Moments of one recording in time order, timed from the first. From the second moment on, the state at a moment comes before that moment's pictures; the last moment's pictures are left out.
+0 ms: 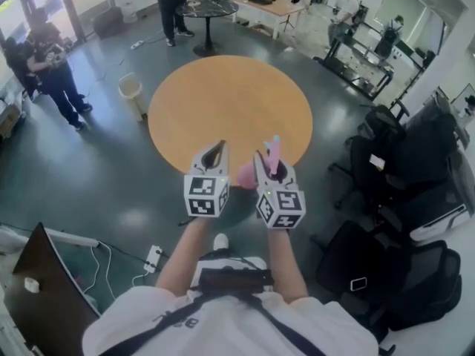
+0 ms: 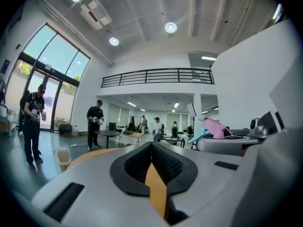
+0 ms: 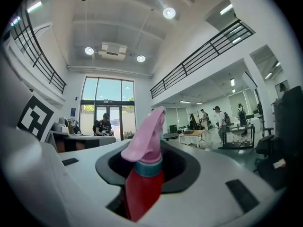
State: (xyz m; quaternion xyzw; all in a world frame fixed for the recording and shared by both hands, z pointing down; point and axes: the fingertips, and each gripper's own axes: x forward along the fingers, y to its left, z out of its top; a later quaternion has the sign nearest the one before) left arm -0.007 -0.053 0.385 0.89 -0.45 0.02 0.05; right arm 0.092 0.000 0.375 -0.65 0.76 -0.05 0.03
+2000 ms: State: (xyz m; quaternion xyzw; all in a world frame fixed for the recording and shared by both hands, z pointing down) left arm 0.074 -0.382 0.487 0.88 -0.46 0.08 0.10; right arm 0.156 -0.368 0.461 -0.62 0.77 -0.09 -0.06
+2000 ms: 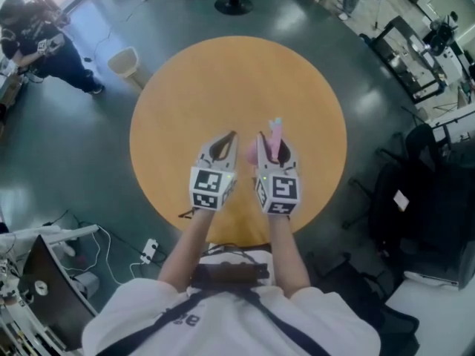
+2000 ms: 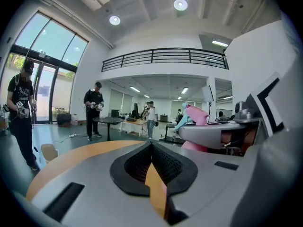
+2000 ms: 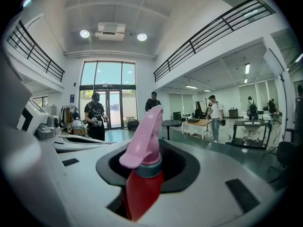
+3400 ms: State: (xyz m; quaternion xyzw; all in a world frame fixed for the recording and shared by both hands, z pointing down) left arm 0.078 -0.446 0.601 0.84 -0.48 0.14 0.21; right arm 0.165 -0.524 0.568 -0.60 0.79 -0.07 -0.12
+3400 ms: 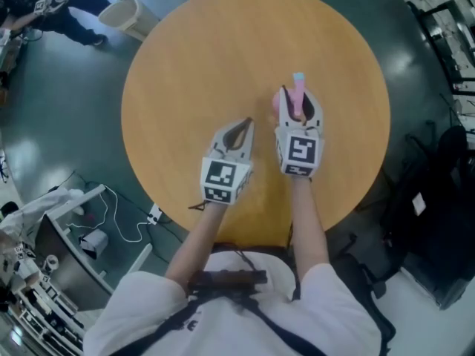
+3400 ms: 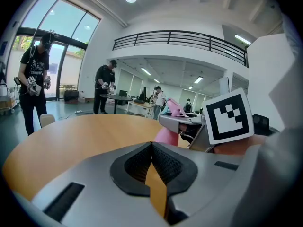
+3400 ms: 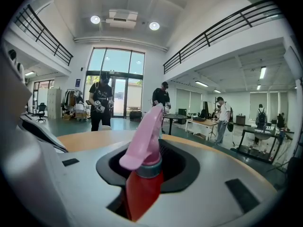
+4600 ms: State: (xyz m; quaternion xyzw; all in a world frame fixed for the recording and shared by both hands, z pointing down) left arm 0.077 -0.415 0.586 0.85 -0.46 0.14 0.19; right arm 0.175 -0.487 0.582 -0.62 0.78 -0.10 -0.10
